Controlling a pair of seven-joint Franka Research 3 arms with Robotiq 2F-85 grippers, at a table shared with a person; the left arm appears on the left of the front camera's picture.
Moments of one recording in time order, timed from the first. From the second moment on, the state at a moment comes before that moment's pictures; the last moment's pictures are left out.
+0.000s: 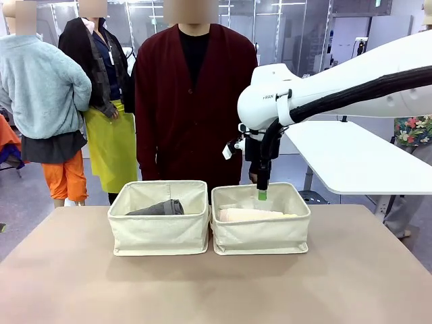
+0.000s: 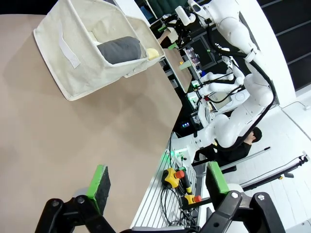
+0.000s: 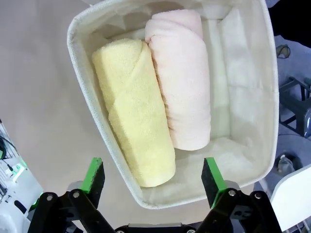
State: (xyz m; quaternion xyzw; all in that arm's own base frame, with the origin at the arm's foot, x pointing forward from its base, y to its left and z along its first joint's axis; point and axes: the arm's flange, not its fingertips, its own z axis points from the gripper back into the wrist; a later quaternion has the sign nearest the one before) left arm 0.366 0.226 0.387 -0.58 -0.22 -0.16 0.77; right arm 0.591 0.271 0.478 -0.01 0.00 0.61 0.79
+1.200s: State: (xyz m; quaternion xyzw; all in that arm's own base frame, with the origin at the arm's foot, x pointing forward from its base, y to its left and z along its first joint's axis) left arm 0.366 0.227 0.387 -0.58 -0.22 -0.16 0.77; right arm 0.599 0.278 0.471 0.00 0.00 0.61 0.79
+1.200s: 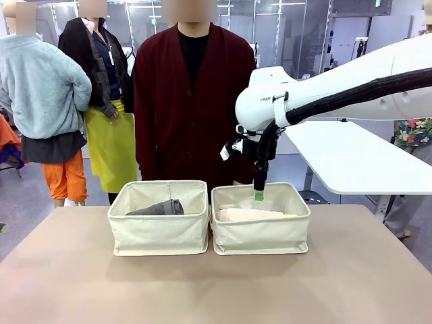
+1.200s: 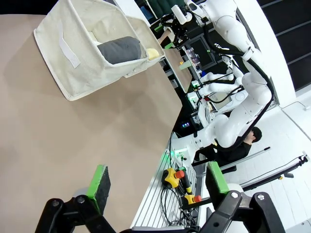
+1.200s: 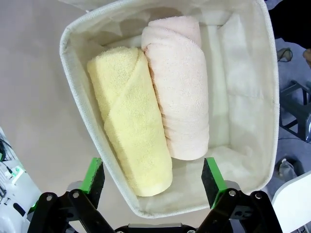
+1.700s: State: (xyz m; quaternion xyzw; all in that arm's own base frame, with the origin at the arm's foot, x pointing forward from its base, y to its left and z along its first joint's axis) left arm 0.366 0.227 0.387 -0.58 -0.22 -0.16 0.77; right arm 0.520 0.248 0.544 0.06 0.00 0.58 0.81
